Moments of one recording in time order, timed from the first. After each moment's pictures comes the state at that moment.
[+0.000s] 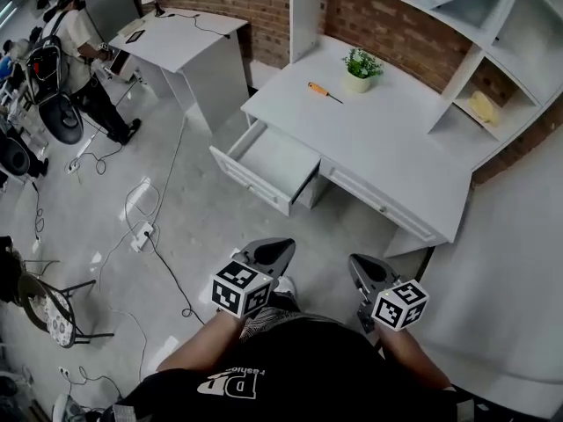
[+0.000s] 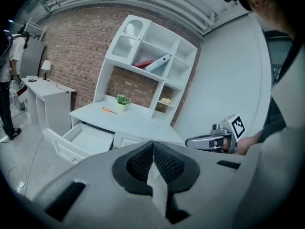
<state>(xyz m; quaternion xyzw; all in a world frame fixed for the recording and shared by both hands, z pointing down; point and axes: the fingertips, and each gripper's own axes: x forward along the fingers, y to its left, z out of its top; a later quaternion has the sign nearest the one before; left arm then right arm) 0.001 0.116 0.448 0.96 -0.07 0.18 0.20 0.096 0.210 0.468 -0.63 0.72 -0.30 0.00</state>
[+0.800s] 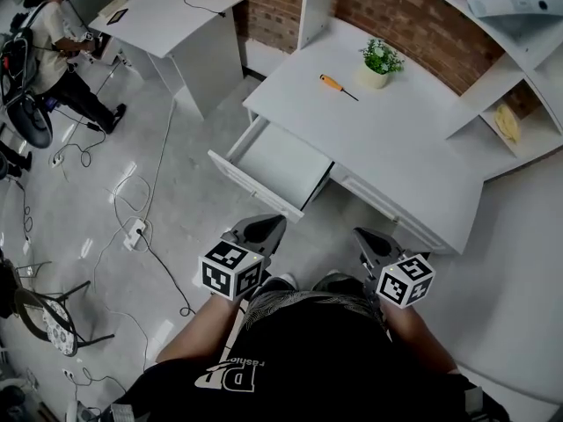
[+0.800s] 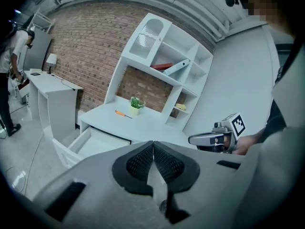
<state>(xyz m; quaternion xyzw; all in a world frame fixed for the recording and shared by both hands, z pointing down) 0.015 -0.049 0.470 0.95 -0.09 0.18 0.23 0.132 0.053 0.479 -0.64 0.70 -0.31 -0.04</state>
